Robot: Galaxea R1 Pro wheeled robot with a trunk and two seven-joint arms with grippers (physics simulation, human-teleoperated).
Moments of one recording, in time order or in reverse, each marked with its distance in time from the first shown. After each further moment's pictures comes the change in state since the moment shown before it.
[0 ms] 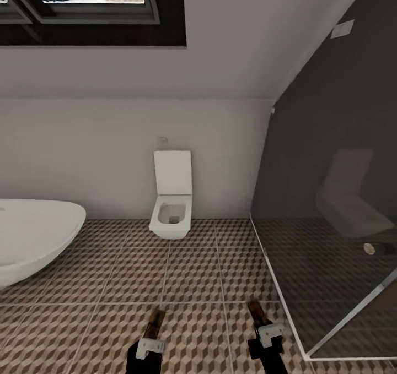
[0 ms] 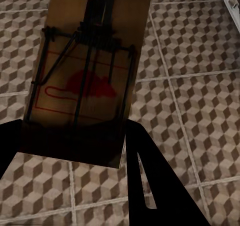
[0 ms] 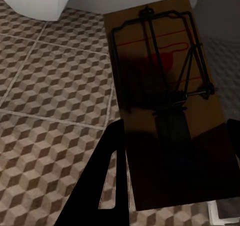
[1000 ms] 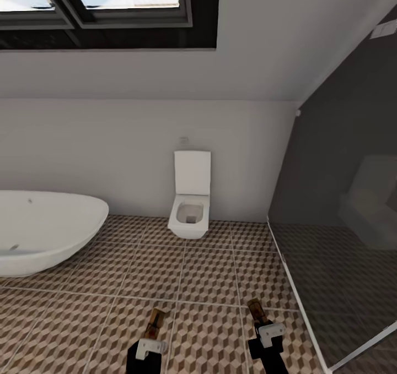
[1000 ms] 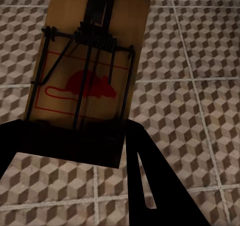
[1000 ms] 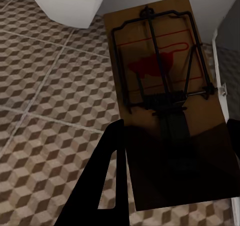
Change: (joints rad) left arm 0.000 0.000 -0.001 0.004 0.000 -0.002 -0.001; right arm 0.000 -0.003 0.000 -0.001 0.000 -0.001 0.001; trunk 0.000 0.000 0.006
